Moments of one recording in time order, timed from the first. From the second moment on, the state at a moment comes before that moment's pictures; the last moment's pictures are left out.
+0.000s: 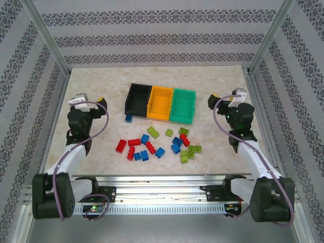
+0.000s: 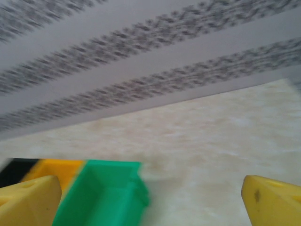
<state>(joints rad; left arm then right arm) 0.11 1.06 0.45 0.51 0.00 -0.24 -0.03 1.08 0.58 0.35 -0.25 0.36</state>
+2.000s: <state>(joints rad) 0.13 1.33 0.69 -0.21 0.71 -0.59 0.31 1.54 1.16 -0.59 -0.28 0.34</state>
